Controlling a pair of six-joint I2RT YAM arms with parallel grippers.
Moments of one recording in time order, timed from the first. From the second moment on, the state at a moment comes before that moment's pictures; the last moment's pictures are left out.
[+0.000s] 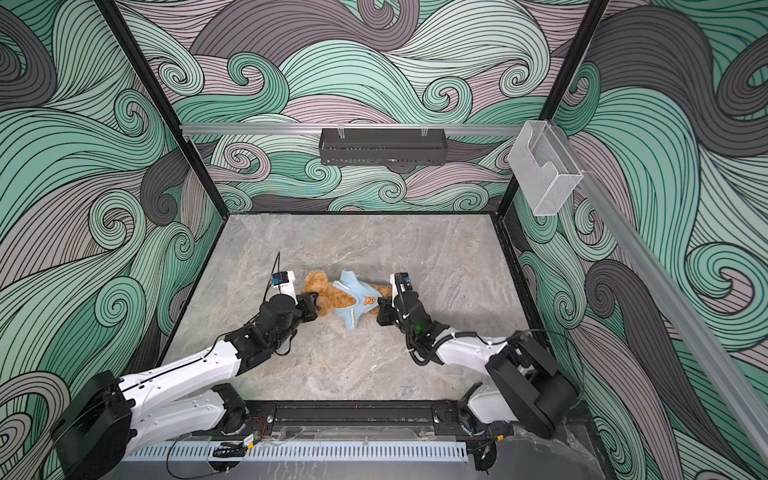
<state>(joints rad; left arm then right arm) -0.69 1.07 0.42 0.21 -0.32 -0.72 0.69 1.42 0.46 0.44 0.03 0.53</state>
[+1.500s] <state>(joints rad) -0.66 1.08 0.34 0.61 0.00 0.02 0.36 1.50 0.76 0.16 -0.86 0.78</state>
